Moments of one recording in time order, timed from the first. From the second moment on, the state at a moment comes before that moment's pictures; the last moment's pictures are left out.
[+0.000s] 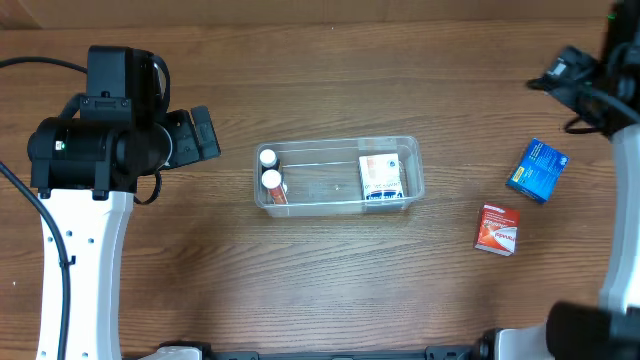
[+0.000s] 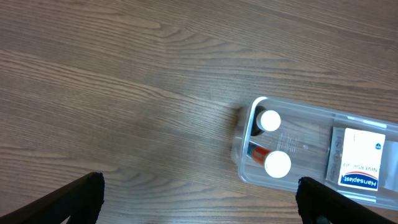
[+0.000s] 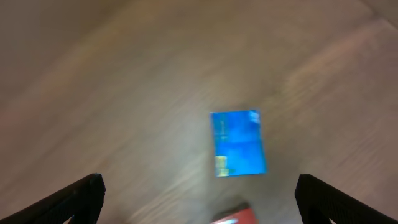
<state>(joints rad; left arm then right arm) -0.06 1.43 1.74 -1.38 -0.05 -0.33 -0.21 1.64 1.84 -1.23 0.20 0.46</state>
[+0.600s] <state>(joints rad) -0.06 1.43 1.74 -1.38 -0.05 -0.33 -0.37 2.16 1.69 -1.14 0.07 0.33</state>
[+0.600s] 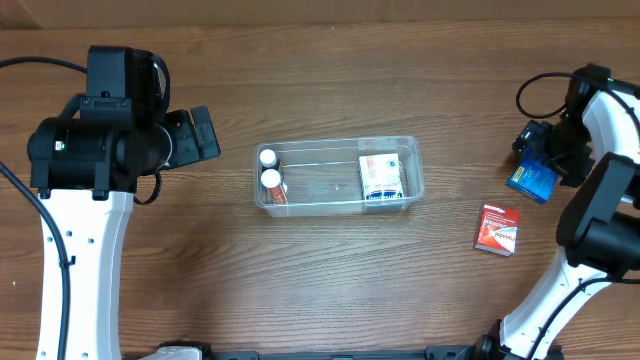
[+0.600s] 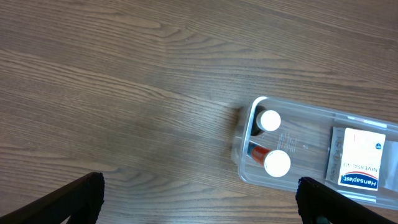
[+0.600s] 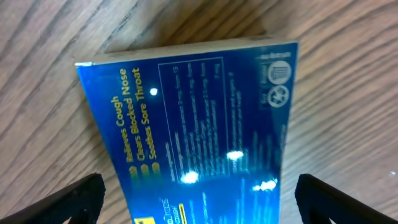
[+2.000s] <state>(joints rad) -0.06 1.43 1.74 -1.38 -0.05 -0.33 0.43 1.72 1.56 -1.17 -0.09 0.37</state>
